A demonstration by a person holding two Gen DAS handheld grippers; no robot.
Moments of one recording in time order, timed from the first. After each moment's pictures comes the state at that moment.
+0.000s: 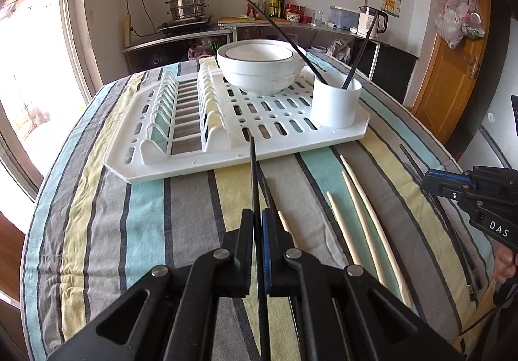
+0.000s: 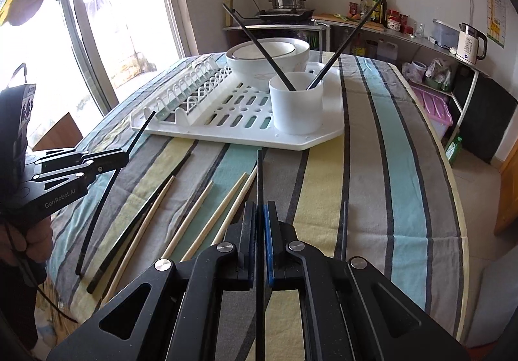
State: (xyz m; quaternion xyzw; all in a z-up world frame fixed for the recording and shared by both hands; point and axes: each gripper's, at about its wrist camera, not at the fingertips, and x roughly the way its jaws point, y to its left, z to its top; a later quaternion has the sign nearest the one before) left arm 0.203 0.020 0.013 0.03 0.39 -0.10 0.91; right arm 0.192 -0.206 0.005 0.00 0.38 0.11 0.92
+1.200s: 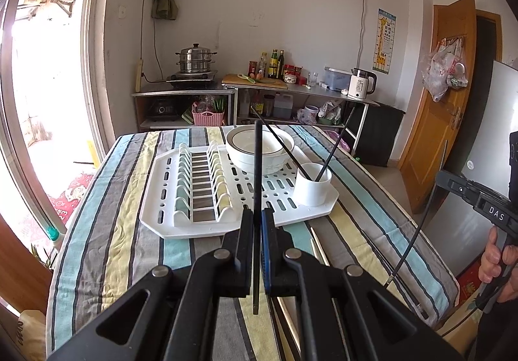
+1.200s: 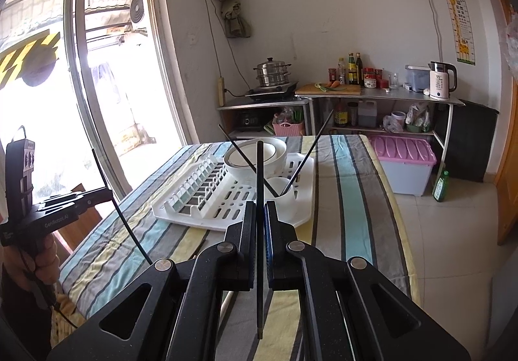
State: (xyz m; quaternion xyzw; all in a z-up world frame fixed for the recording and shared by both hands) left arm 0.164 0.042 0.113 -0.01 0.28 -0.12 0.95; right arm 0.142 -0.240 0.101 0.05 0.23 0.09 0.97
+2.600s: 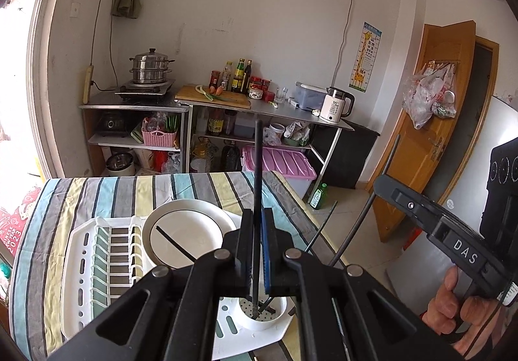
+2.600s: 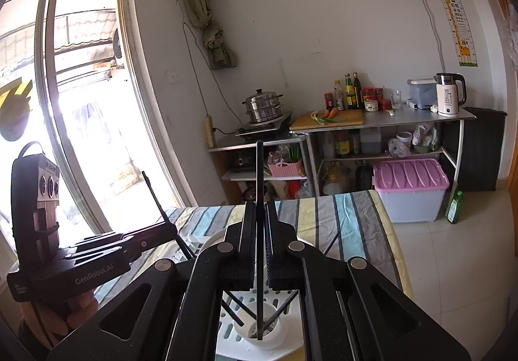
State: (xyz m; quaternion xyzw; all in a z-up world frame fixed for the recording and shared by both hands) left arm 0.350 -0.049 0.165 -0.06 0.28 -0.19 0.94; right arm 0.313 -0.267 0.159 0.10 0.18 0.08 0.97
